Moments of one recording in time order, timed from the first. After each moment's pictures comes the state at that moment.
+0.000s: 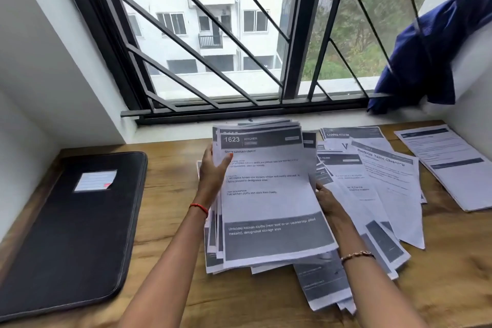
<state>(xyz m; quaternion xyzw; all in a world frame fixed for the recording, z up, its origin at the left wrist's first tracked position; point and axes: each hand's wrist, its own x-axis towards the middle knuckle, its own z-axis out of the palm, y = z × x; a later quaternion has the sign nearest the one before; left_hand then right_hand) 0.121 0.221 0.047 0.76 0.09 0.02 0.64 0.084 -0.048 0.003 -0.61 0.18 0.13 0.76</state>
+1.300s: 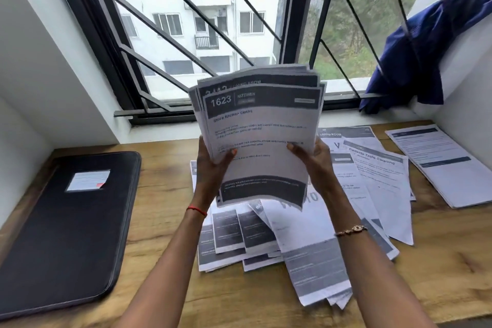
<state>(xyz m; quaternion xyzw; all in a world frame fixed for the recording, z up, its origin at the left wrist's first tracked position) 0.100 0.194 0.082 0.69 -0.01 0.14 0.71 0.102 -0.025 0.096 -0.69 0.01 -0.07 0.72</state>
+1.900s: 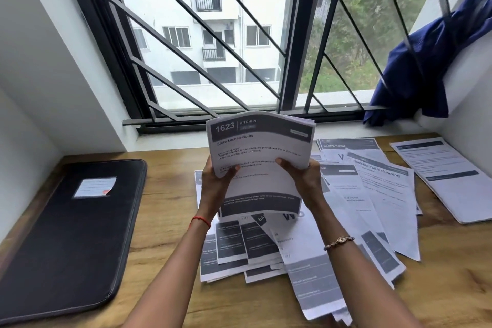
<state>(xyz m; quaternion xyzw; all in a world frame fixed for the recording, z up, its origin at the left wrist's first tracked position) 0.105 0.200 0.055 0.72 0.00 0.14 0.68 0.100 0.002 0.086 -0.70 0.05 -0.12 0.71</state>
